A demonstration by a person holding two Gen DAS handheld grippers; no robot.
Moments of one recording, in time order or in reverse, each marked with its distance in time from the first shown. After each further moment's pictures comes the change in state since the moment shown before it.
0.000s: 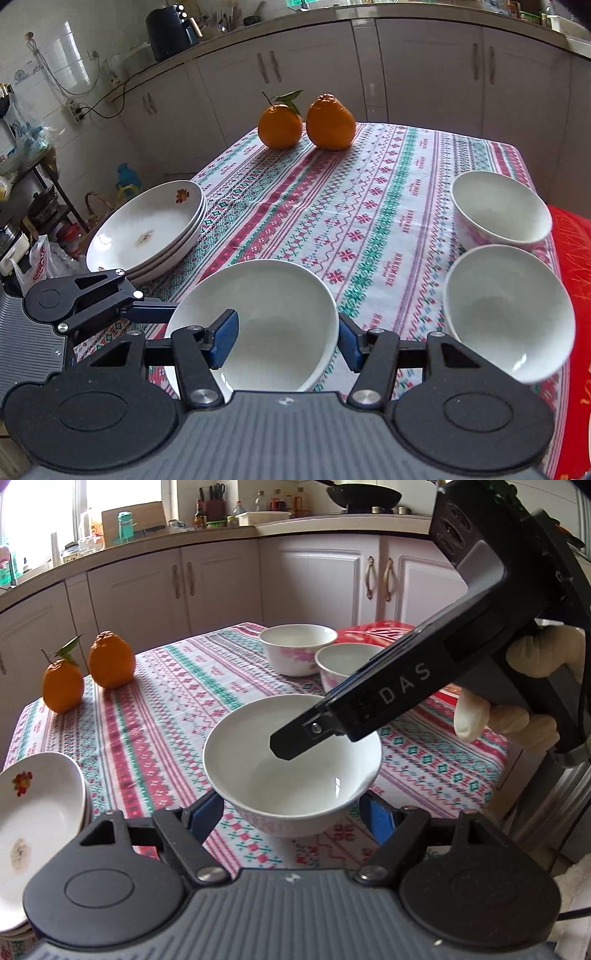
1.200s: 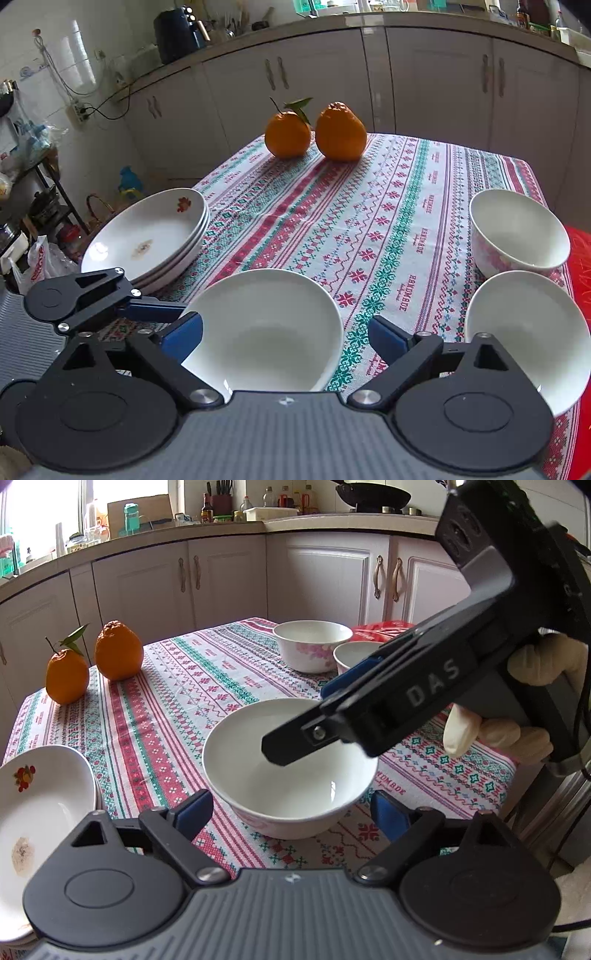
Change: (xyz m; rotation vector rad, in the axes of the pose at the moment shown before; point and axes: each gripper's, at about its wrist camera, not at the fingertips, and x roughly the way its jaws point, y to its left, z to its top) left arm 0.006 0.015 -0.002 -0.023 0.011 -0.011; right arm 0.014 0.007 0.008 -0.028 -0.031 -0.002
